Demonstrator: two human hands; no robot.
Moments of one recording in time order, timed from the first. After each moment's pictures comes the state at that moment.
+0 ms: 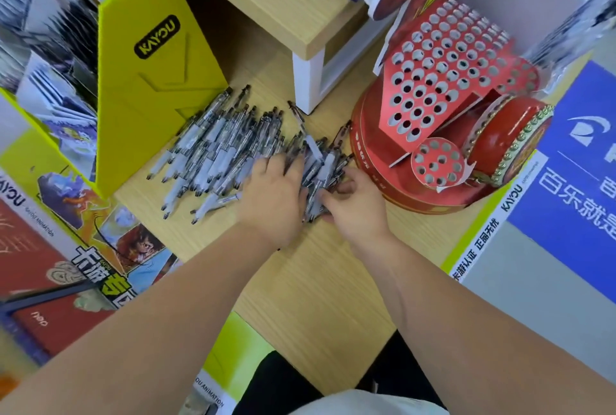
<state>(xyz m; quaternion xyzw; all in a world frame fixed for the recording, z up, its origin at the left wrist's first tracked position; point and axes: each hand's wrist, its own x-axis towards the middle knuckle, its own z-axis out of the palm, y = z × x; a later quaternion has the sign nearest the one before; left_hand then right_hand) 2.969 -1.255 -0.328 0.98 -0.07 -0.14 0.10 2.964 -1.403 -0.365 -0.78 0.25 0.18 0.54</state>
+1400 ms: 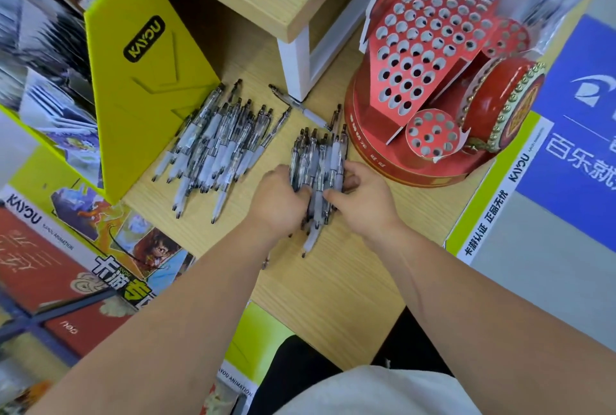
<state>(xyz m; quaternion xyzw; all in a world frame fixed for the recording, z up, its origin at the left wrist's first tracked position) 2.959 -1.263 -0.322 0.90 0.12 -0.26 0.34 2.942 -1.415 -0.339 -0.80 0.20 0.19 0.53</state>
